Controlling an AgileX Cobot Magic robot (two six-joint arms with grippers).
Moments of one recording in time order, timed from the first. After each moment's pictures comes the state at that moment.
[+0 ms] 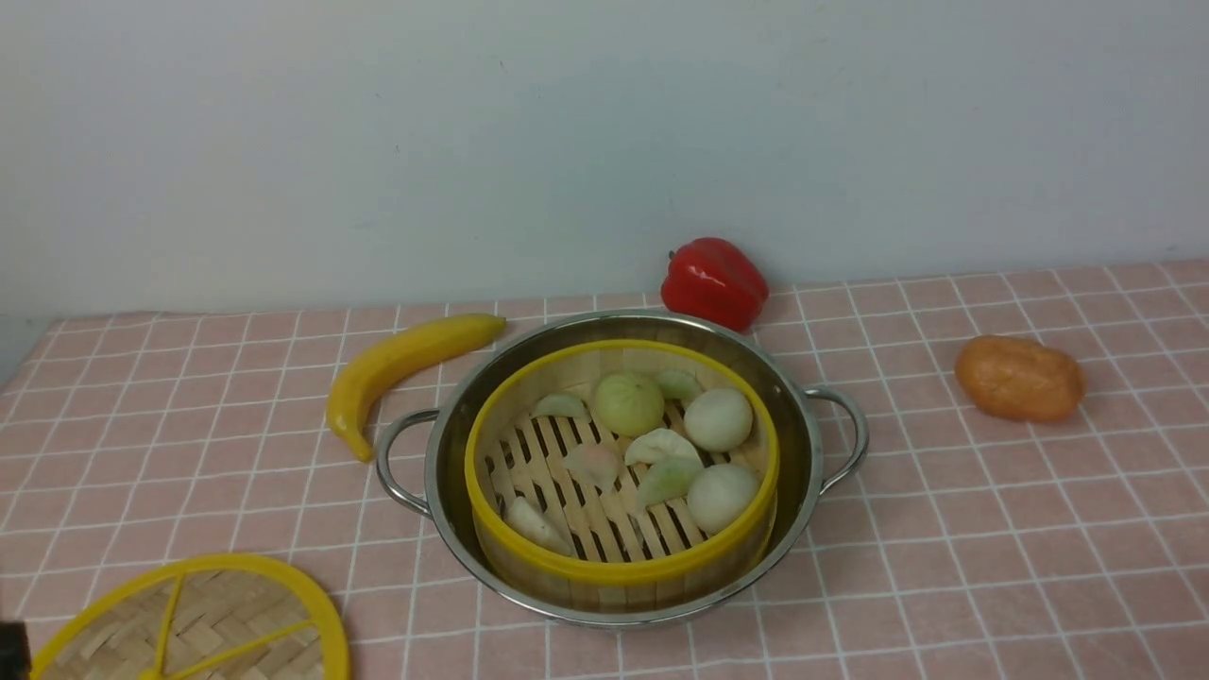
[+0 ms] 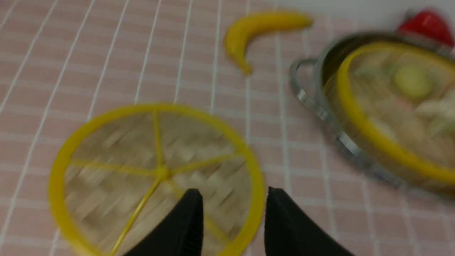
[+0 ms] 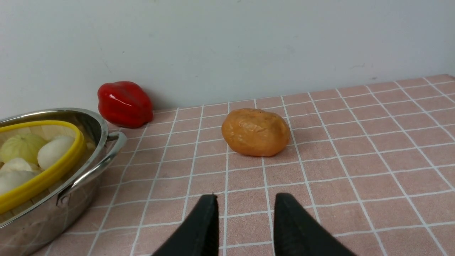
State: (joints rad) right arm 0.08 0.00 0.01 -0.10 0.33 0.36; left arm 0.12 0.61 -0.71 -0.04 1.12 -0.11
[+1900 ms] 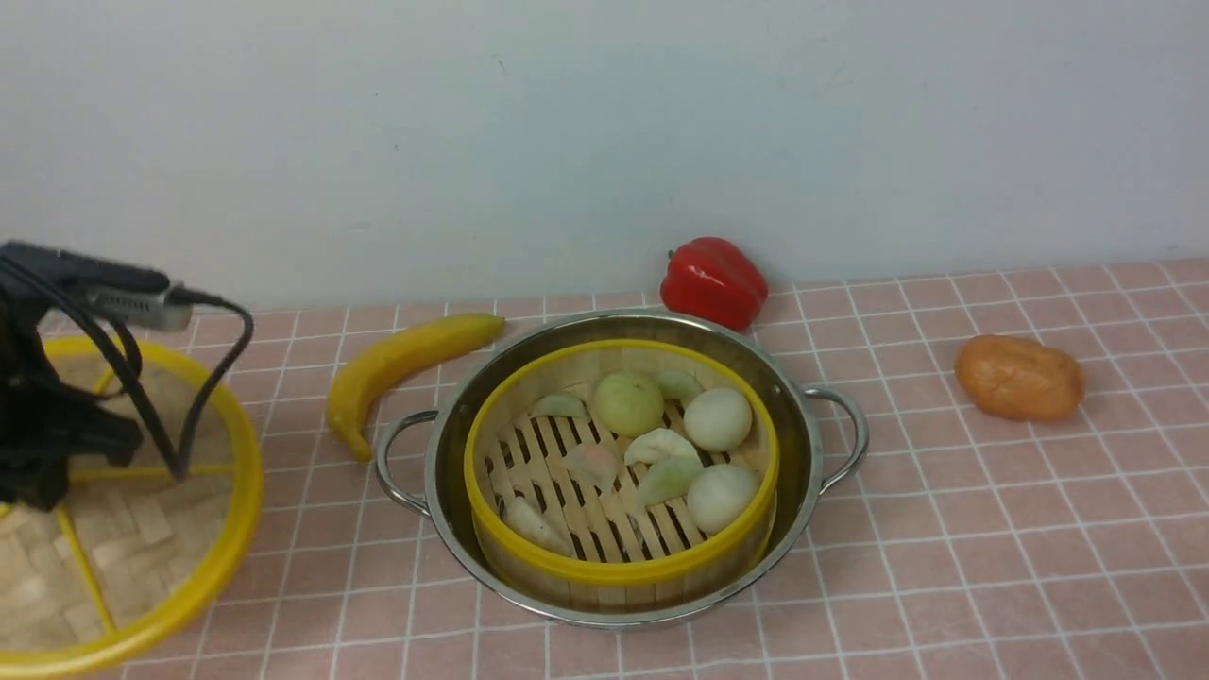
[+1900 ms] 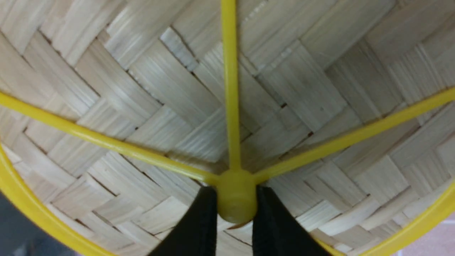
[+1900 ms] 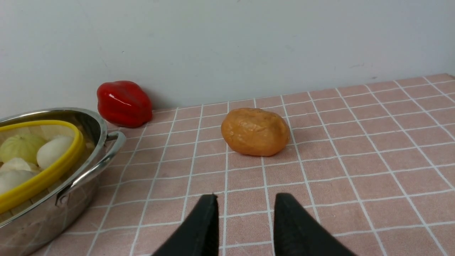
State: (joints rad) right arm 0.08 0.00 0.01 -0.10 0.33 0.36; left arm 0.10 1.56 -1.27 0.23 1.21 0.19
